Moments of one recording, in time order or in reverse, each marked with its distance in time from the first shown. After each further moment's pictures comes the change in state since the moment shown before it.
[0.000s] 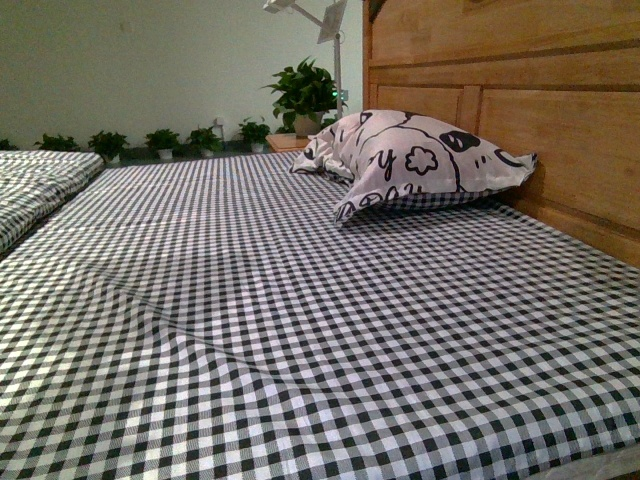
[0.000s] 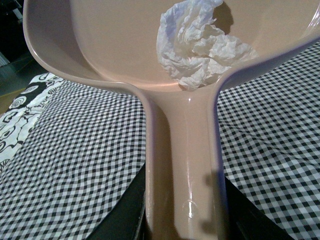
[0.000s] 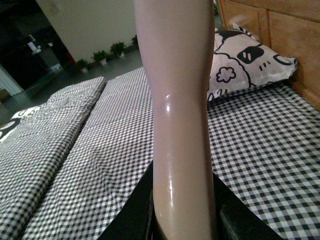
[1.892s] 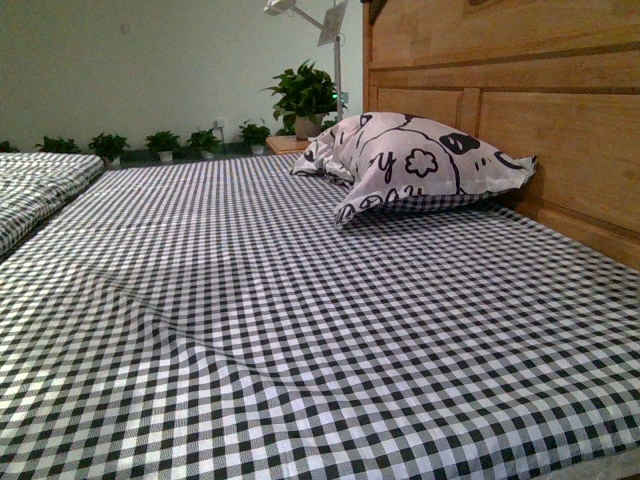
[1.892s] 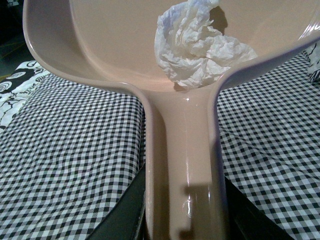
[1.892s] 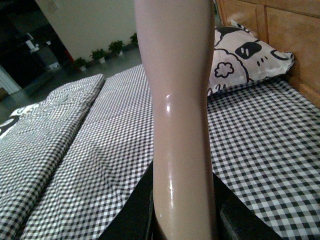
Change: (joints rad) left arm -0.002 -0.079 -0.031 -0.051 0.014 -0.097; right arm -0.005 -0.075 -0.036 -0.050 0.000 -0.008
